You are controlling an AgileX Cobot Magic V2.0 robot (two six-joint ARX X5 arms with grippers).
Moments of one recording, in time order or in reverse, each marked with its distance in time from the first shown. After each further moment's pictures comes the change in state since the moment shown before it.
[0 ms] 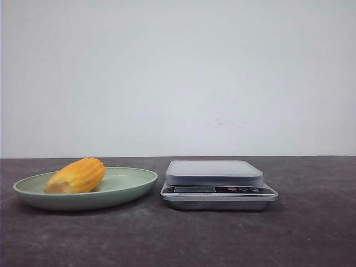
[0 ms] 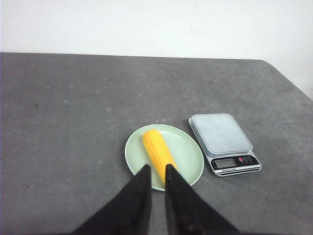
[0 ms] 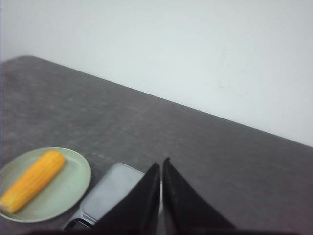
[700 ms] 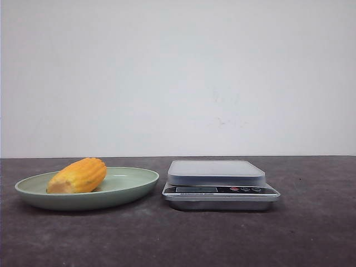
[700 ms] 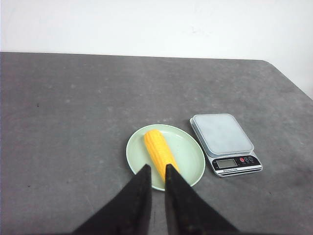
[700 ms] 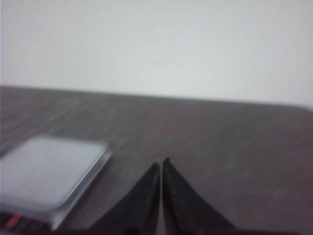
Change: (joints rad) left arm 0.000 0.000 0.000 0.000 0.000 0.000; right arm -0.620 -0.625 -1.031 0.571 -0.398 0.024
